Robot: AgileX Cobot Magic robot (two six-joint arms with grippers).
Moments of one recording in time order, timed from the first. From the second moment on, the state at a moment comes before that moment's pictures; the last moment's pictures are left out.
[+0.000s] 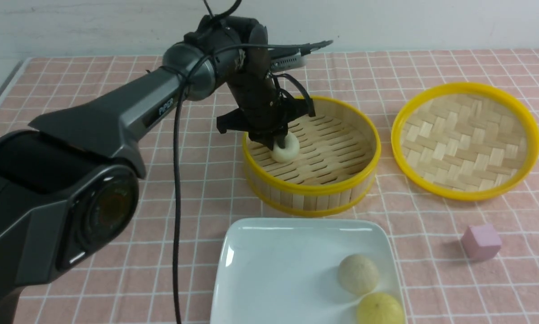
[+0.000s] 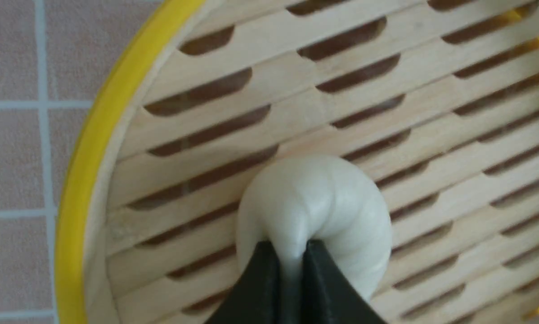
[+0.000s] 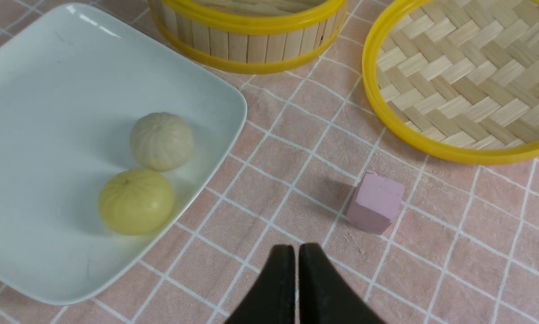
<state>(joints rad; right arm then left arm) 0.73 0.50 -0.60 -0.27 0.86 0.27 -0.50 2.33 -2.15 -0.12 1.05 -0.43</state>
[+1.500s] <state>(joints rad) 0.73 0.50 -0.68 -0.20 1.09 0.27 -0.60 1.75 -1.31 -0.19 0.89 -0.21</state>
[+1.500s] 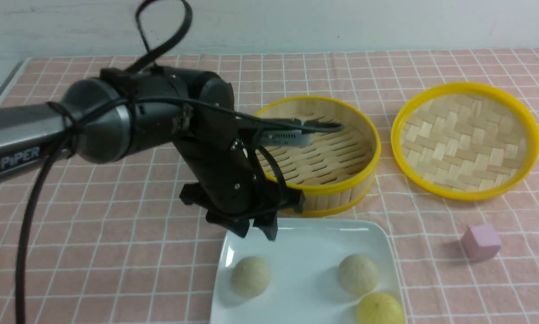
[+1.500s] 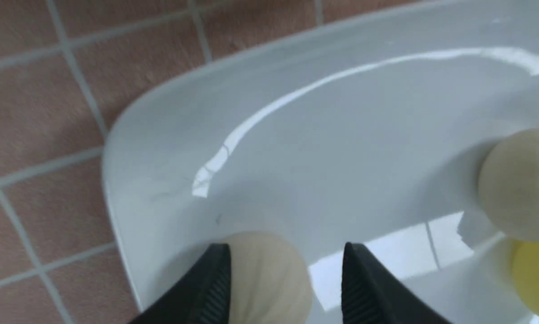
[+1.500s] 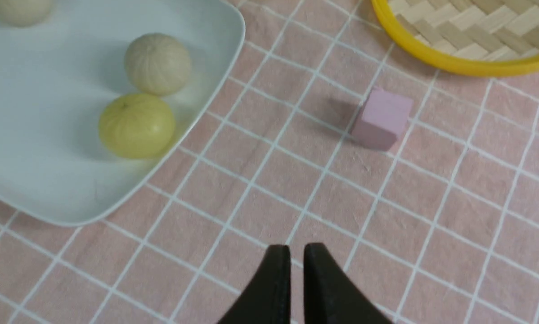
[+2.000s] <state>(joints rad) 0.73 0.25 -0.66 -0.19 1.08 0.33 -0.60 1.66 -1.34 -0.15 0.93 -0.21</state>
